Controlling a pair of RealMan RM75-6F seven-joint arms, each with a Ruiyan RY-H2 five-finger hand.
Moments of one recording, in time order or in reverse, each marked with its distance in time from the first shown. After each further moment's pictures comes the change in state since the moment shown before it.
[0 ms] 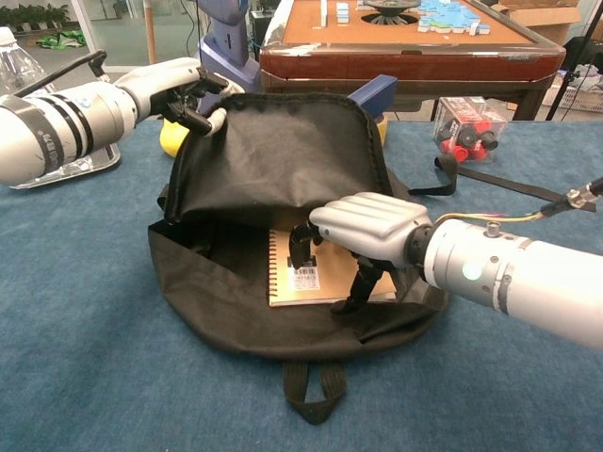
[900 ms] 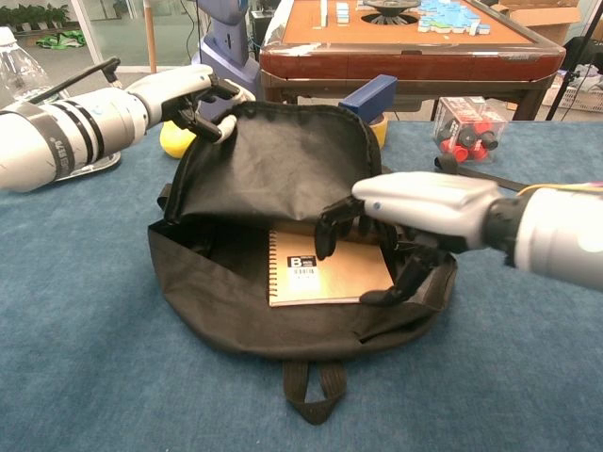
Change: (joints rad) left arm -0.010 -0.019 0.001 0.013 0.016 -0.011 0.006; right arm -0.100 0.239 0.011 -0.270 -0.132 -0.048 0.178
